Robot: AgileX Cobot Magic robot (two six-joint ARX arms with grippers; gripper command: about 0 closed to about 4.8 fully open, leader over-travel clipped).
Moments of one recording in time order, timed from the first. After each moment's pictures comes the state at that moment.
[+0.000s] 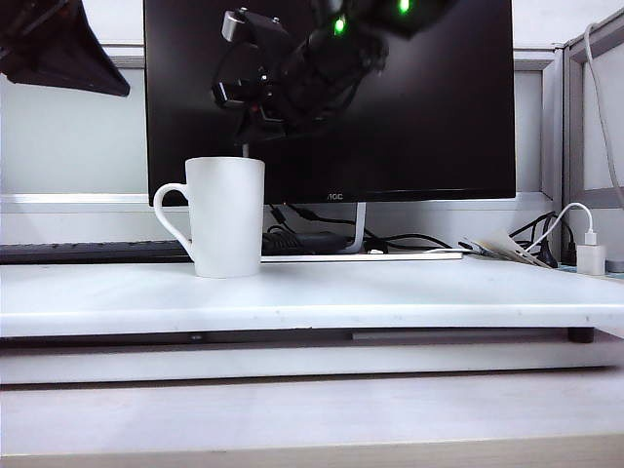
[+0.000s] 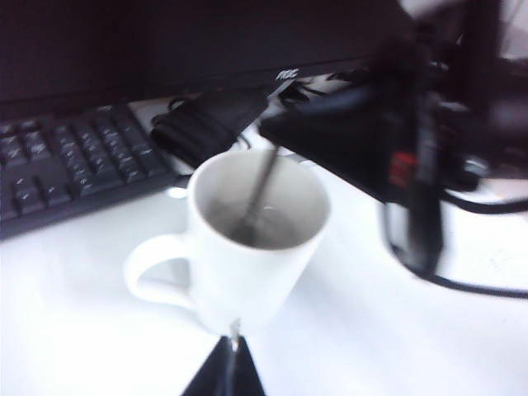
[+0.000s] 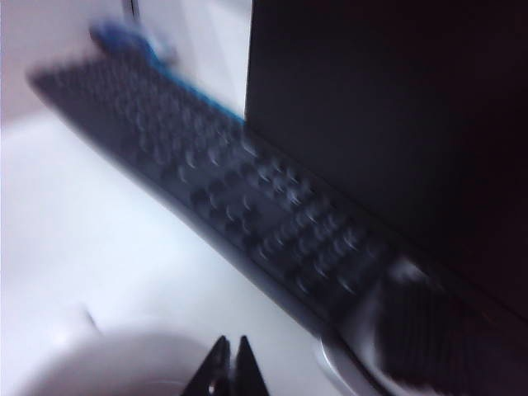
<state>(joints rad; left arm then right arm) -0.23 1.07 0.77 -0.01 0.34 -0.08 0.63 1.97 1.56 0.14 -0.19 -0.16</state>
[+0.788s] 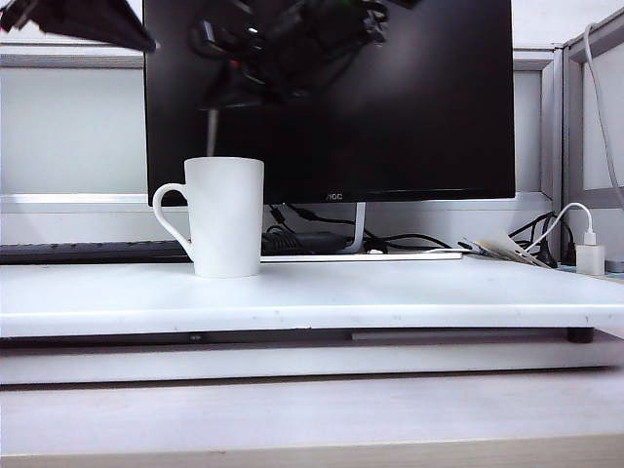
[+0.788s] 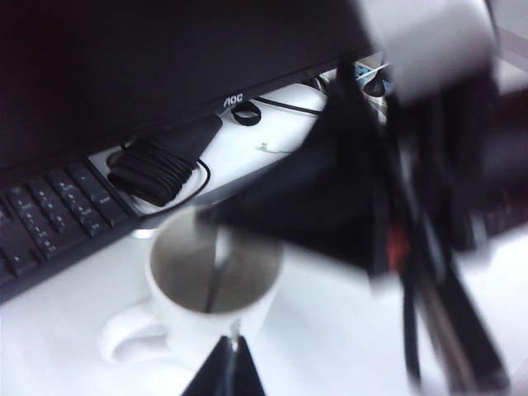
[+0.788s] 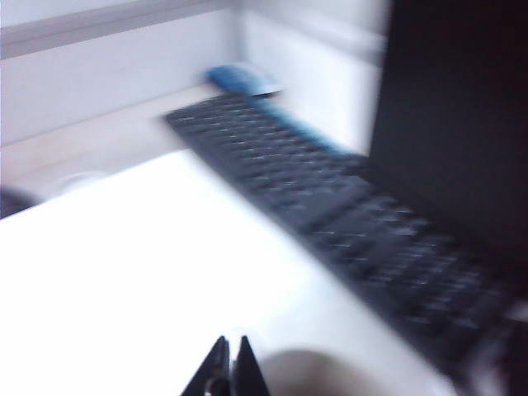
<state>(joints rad) -0.23 1.18 1.05 -0.25 0.44 0.05 0.65 1.90 1.56 0.07 -0.39 -0.09</state>
